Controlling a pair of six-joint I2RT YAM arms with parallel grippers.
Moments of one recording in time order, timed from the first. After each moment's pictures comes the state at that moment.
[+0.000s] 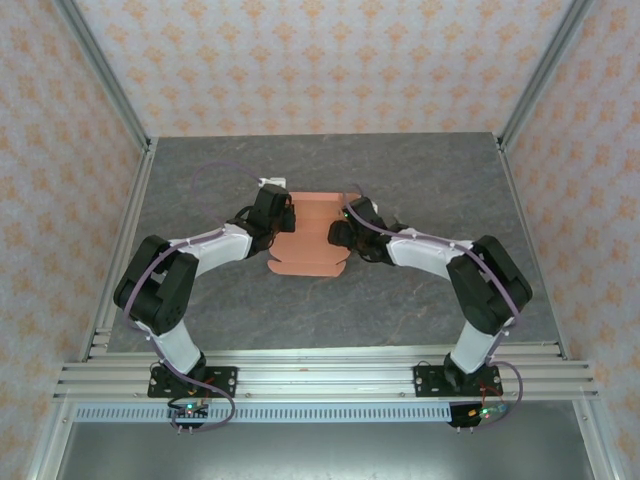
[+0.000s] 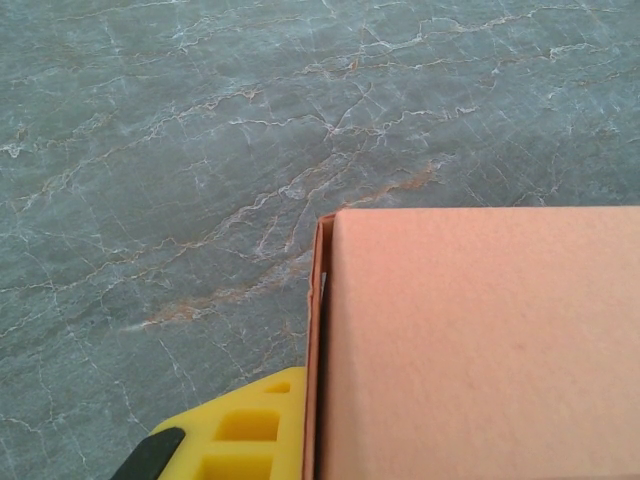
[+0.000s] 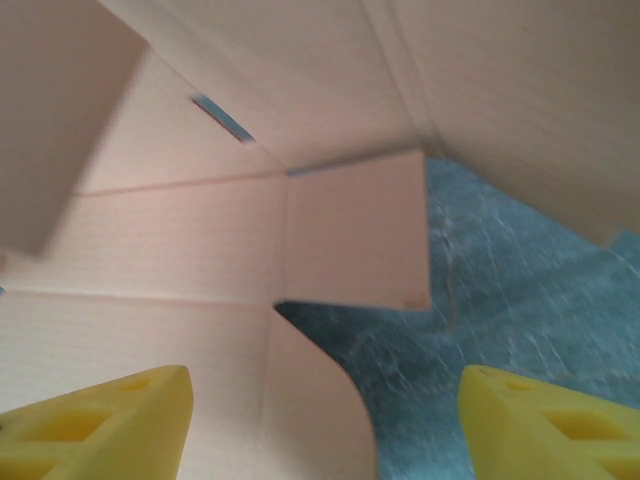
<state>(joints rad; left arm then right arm) -0.44 1.72 0.98 0.02 -0.24 -0.35 0.63 1.73 1.01 -0.14 0.09 0.74</state>
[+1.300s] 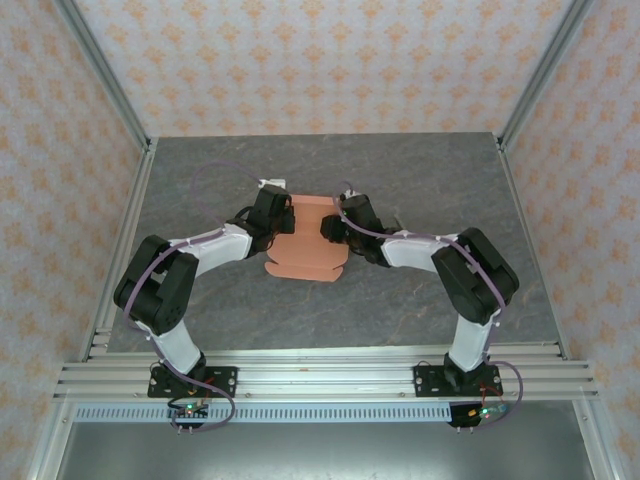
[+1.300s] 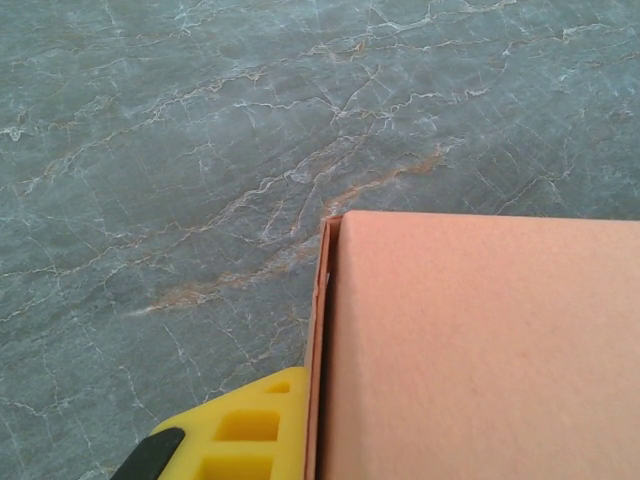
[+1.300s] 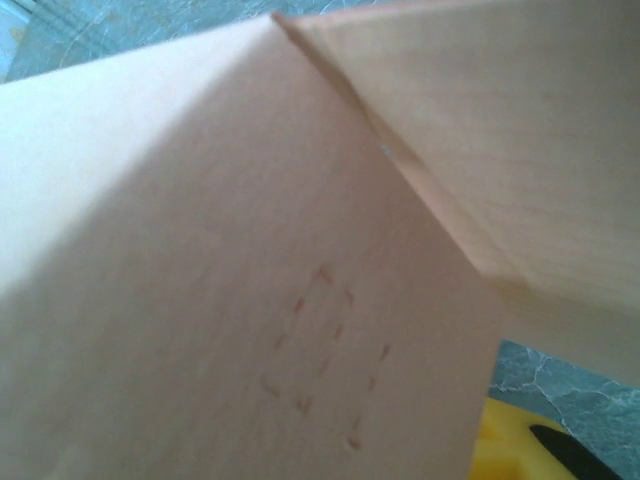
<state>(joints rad) -0.44 1.72 0.98 0.00 -0.24 -0.36 0.63 1.80 0.97 0.19 -0.05 0.62</state>
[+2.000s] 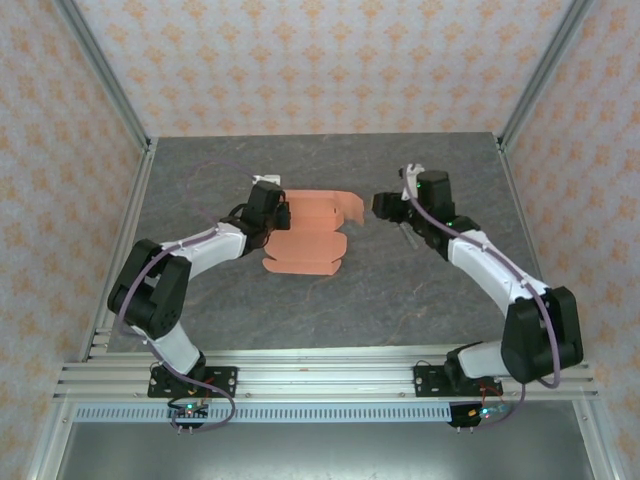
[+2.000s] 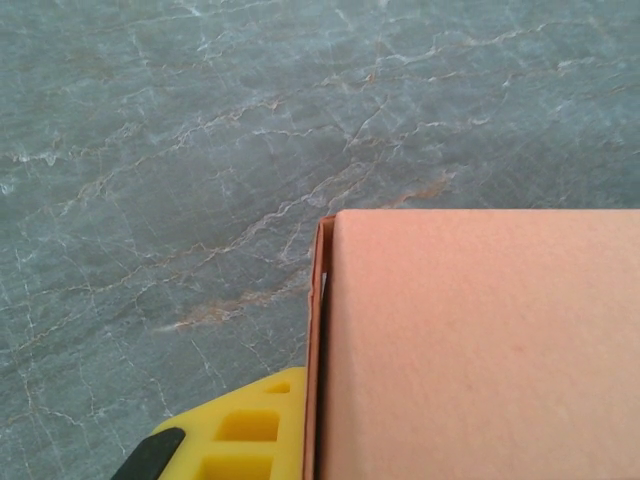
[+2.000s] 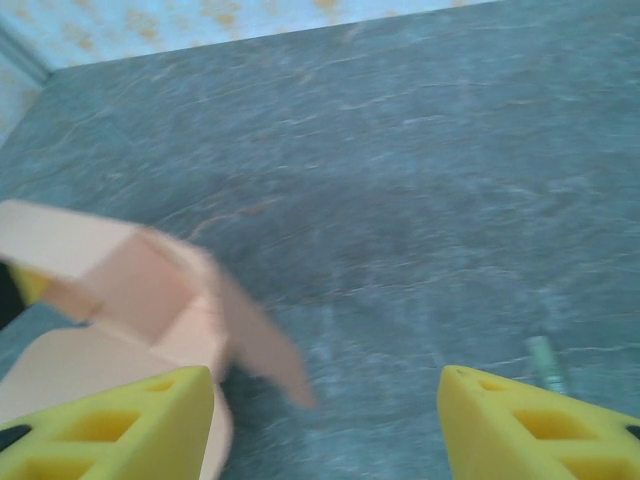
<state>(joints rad) -0.40 1.67 0.98 -0.01 -0.21 -0.35 0.26 1.39 0.94 -0.14 -0.22 0.27</state>
